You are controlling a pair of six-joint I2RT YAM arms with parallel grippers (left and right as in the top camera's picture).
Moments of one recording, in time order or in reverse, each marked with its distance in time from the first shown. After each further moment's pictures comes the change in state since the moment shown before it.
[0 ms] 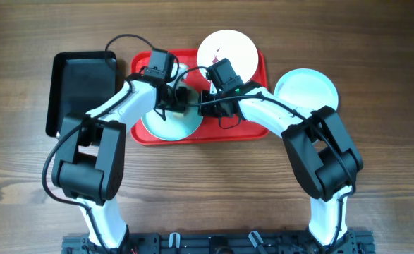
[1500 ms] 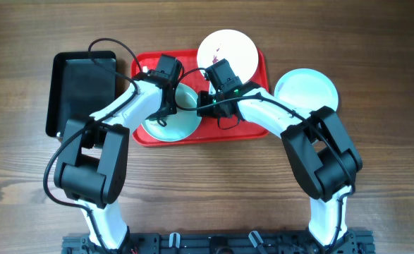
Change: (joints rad) left arm -0.042 -0.012 0.013 -0.217 -0.404 -0.322; right arm 0.005 0.000 0.000 0.003 -0.005 0.000
